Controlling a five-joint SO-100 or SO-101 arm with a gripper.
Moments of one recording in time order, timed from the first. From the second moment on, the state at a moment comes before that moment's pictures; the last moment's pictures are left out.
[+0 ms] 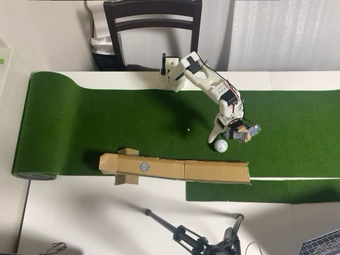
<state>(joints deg) -40.3 69.1 58.1 78.8 103.7</state>
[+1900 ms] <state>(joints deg) -39.2 48.2 43.9 78.8 106.1</state>
